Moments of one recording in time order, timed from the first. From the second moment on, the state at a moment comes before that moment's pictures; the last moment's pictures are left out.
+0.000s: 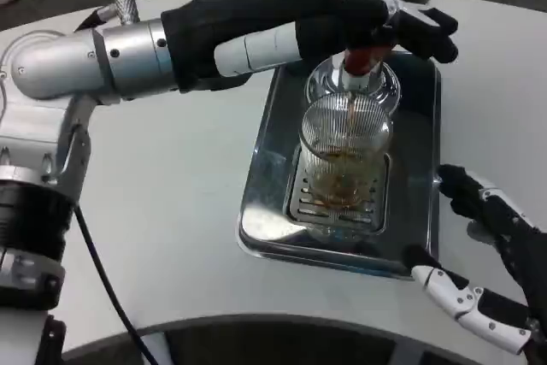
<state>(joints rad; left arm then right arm) -1.14 0.45 -0.03 0.61 -0.26 -0.35 -1.21 0.29 -0.07 0.00 -0.73 -0.36 0.16 0.13</state>
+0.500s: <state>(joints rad) -1.13 0.46 -0.03 0.60 -0.26 -0.35 -1.20 0.16 0.00 0.02 -0.59 -0.27 0.07 0.00</state>
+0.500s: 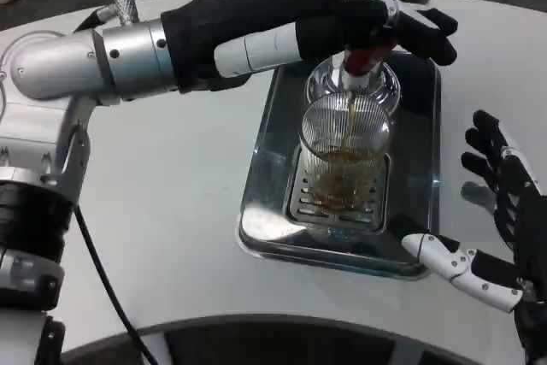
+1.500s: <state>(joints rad) -1.12 0.46 -0.04 0.58 -0.26 -0.35 -1.19 -0.09 0.02 0.05 -0.13 -0.23 -0.15 -0.11</state>
